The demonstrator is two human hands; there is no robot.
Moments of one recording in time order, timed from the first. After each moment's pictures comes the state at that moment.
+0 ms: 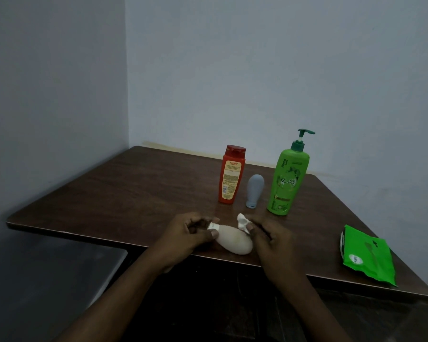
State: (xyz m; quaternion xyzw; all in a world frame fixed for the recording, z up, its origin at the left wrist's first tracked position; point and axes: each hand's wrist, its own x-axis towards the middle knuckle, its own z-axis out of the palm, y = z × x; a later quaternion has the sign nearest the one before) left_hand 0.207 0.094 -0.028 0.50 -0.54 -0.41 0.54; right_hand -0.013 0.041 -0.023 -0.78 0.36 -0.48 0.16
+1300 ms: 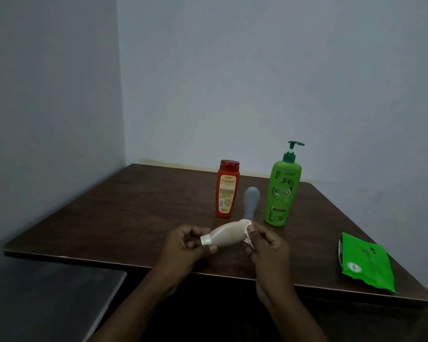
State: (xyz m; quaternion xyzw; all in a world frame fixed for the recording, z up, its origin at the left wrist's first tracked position) left_hand 0.196 0.085 -0.041 0.51 -0.44 -0.40 0.63; right_hand 0.020 0.039 -0.028 -0.47 0.38 -0.63 0.49
